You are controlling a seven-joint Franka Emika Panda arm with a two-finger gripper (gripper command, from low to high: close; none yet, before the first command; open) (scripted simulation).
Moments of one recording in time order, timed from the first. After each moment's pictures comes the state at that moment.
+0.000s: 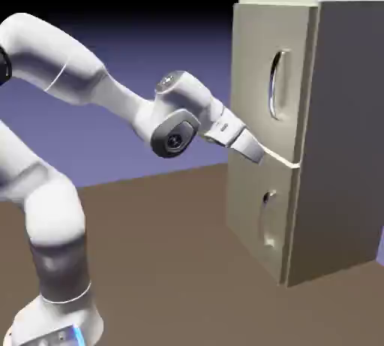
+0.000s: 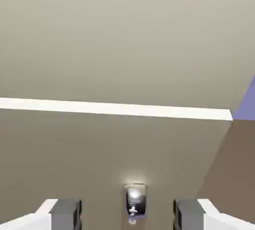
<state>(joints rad) 0.04 -0.59 -0.03 -2.80 -0.12 3.03 0.84</state>
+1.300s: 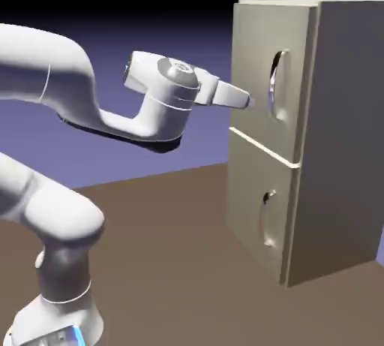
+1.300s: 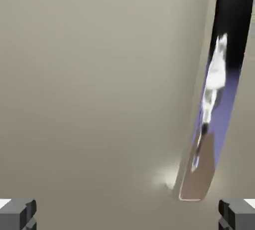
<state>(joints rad) 0.52 -0.81 -0.50 -2.59 -1.81 2.90 2.21</state>
